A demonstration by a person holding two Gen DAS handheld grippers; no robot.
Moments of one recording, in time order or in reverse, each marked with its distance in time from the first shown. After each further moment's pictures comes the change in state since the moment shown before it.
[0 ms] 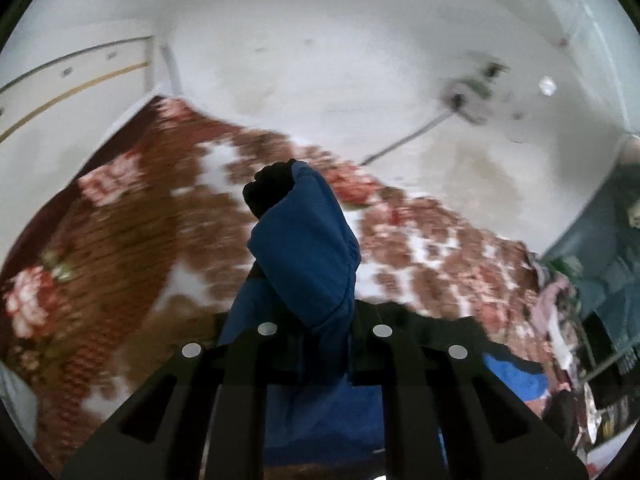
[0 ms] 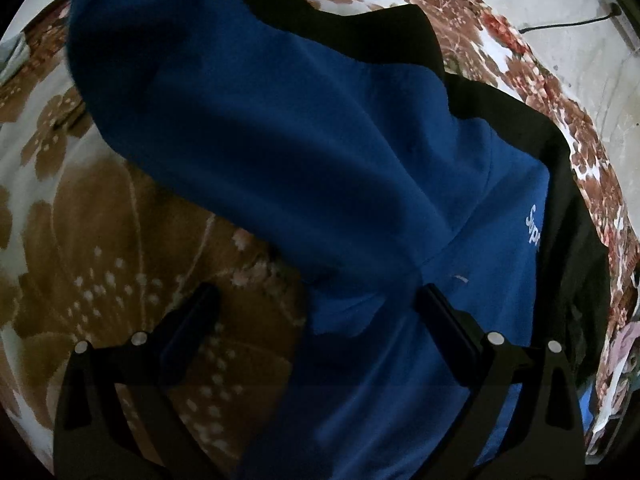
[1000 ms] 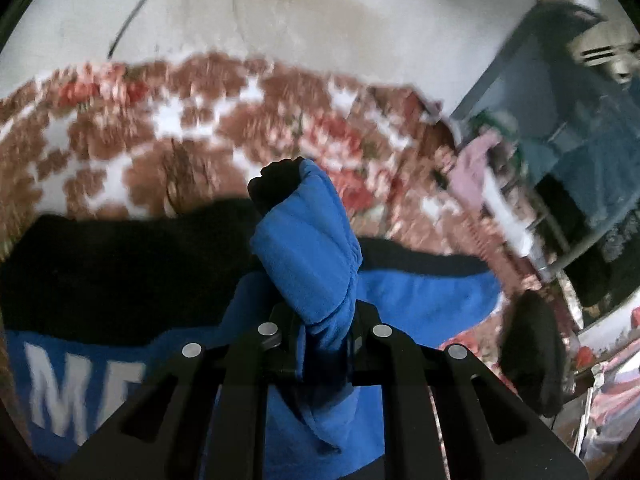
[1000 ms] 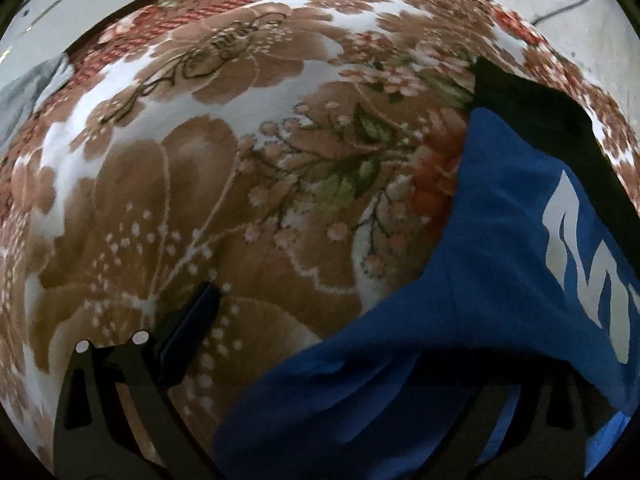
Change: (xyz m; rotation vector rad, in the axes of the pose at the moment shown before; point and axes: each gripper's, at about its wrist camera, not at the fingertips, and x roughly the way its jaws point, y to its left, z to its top) left arm 0.238 -0.409 -0.204 0.269 0.384 -0.210; right arm -0.012 -0.014 -0.043 0.013 -0.121 0.207
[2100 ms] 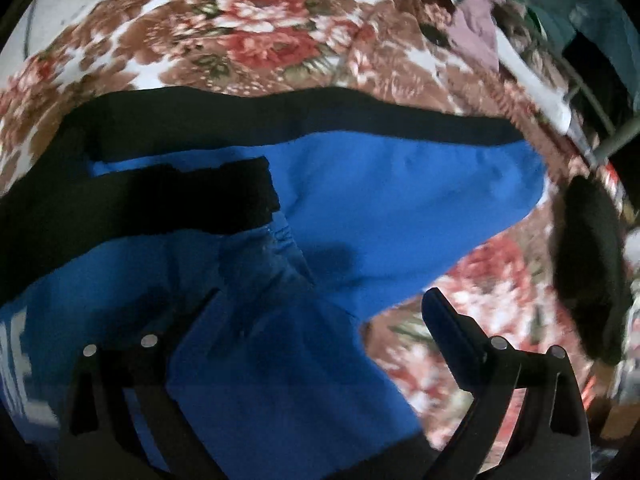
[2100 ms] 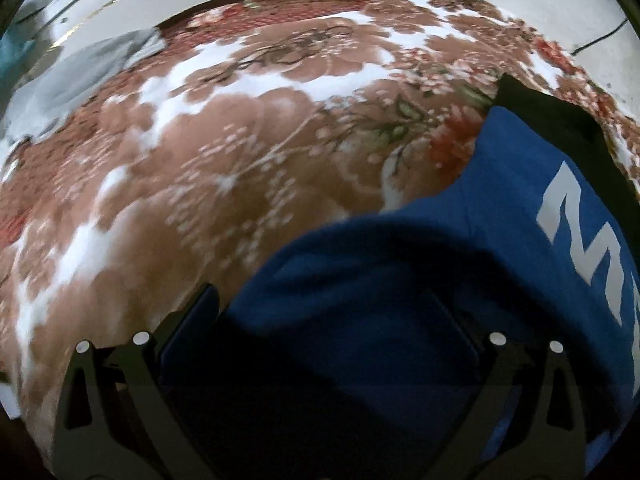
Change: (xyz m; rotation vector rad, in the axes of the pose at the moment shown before) left arm 0.132 -0.116 -0.079 0.186 0.303 0.134; right arm -0.053 -0.012 -0.062 -0.156 -0.045 0.204
